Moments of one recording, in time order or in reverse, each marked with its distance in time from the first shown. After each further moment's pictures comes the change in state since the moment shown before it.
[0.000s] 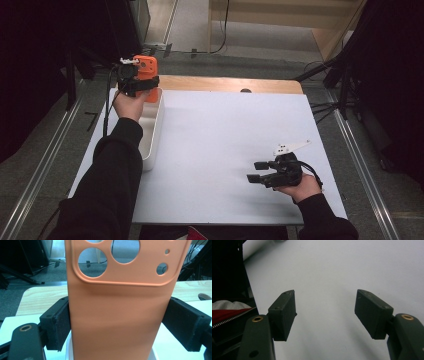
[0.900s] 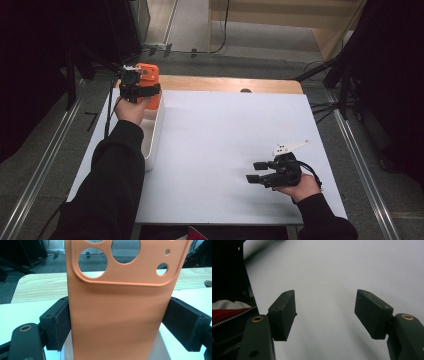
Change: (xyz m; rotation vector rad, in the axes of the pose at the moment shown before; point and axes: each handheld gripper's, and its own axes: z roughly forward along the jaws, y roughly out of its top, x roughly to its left) left arm 0.000 -0.017 0.008 0.060 -0.001 0.006; right arm 0.000 0.001 0.002 0.005 0.004 0.000
